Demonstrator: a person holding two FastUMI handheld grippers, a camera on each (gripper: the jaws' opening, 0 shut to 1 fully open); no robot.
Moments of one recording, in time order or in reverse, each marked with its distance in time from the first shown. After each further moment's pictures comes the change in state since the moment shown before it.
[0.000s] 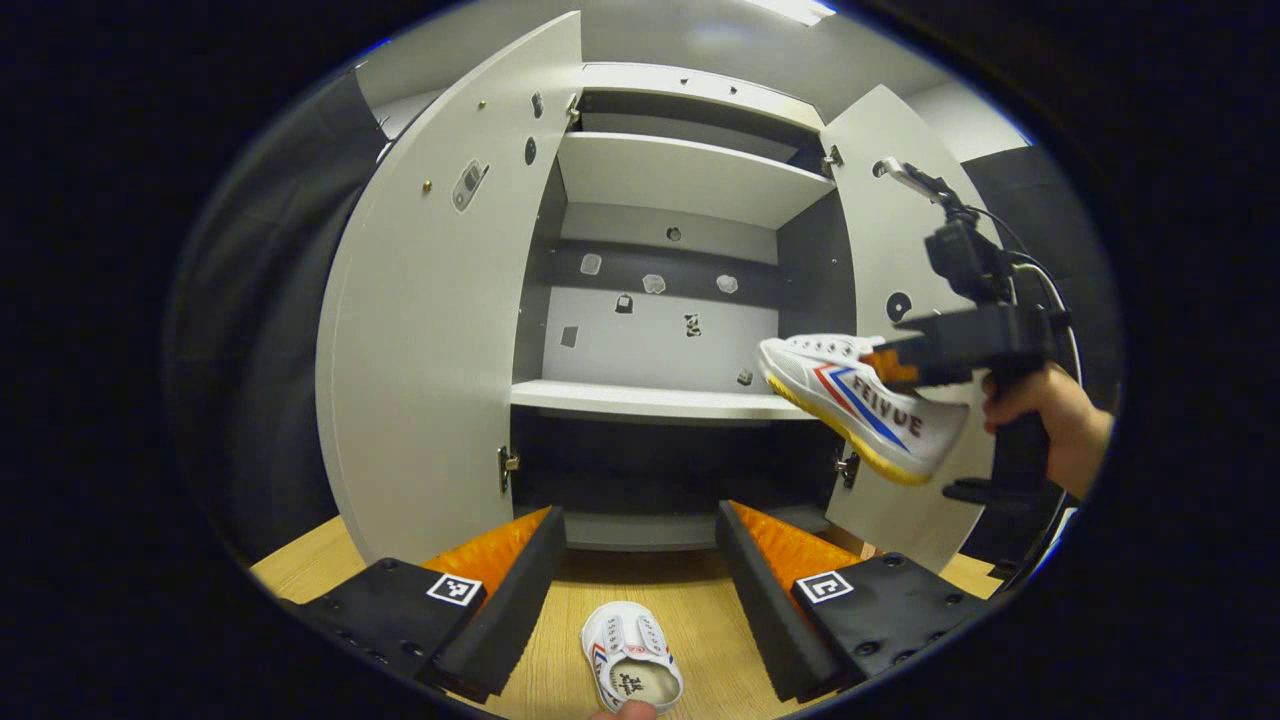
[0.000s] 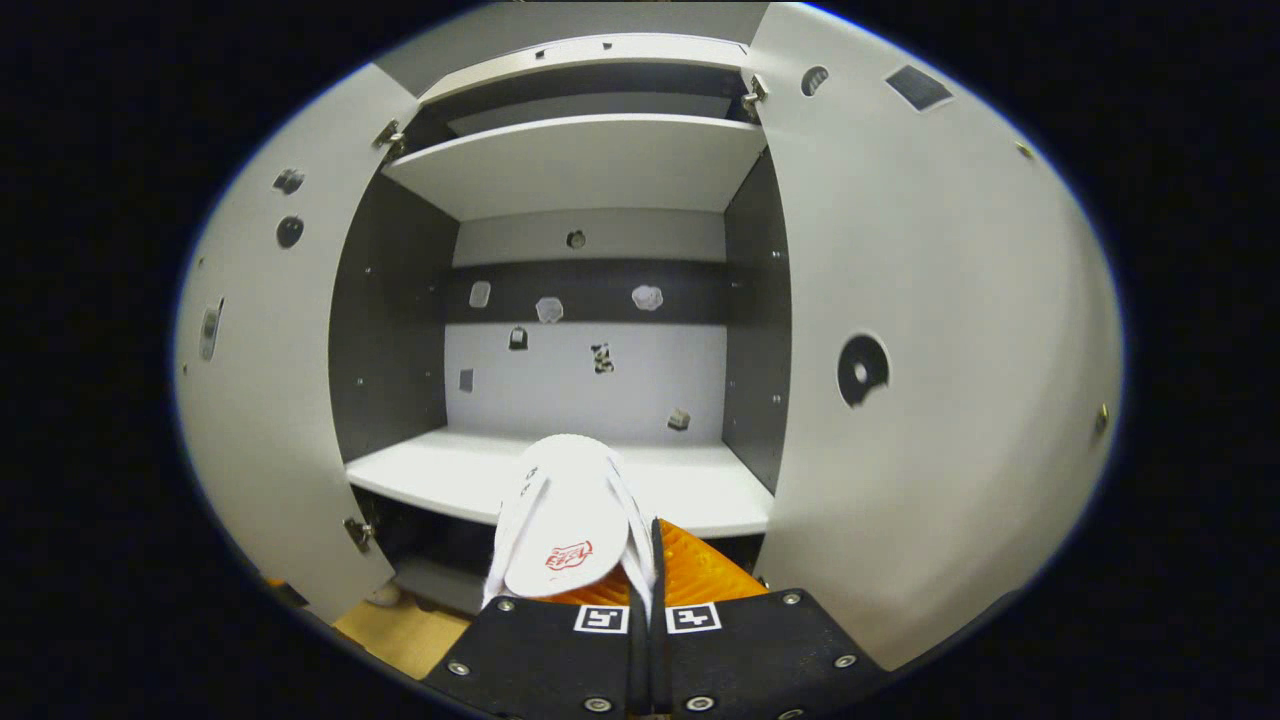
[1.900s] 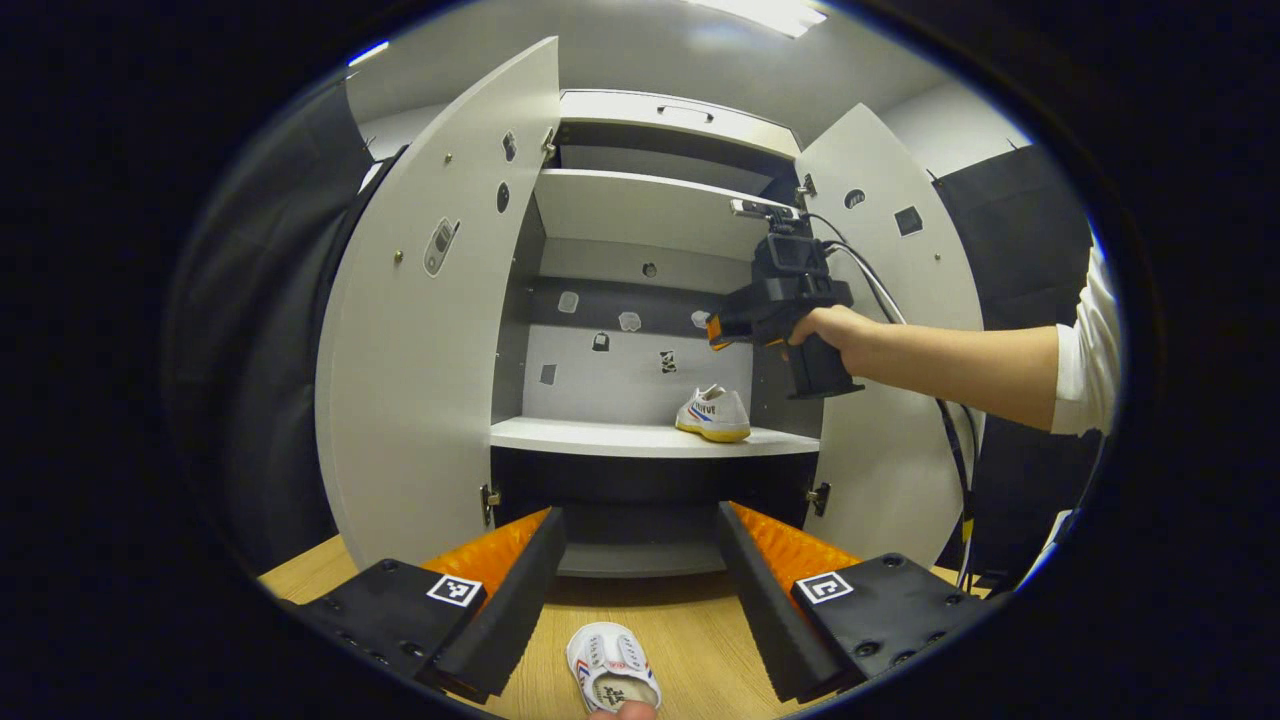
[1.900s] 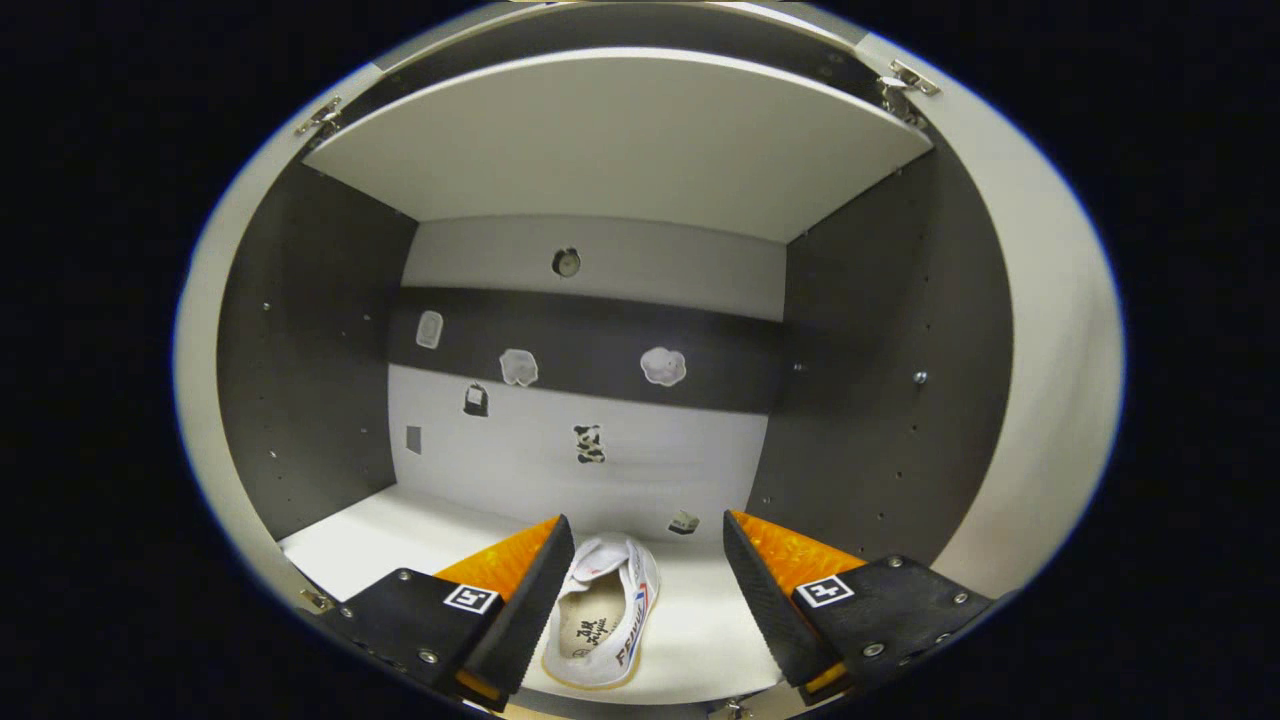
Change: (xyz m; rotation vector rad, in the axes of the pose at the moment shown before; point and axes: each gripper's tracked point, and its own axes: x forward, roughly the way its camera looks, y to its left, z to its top) left arm -0.013 -0.019 0.036 0.006 -0.054 -0.043; right arm 0.123 0.021 0.085 -0.117 -0.023 0.036
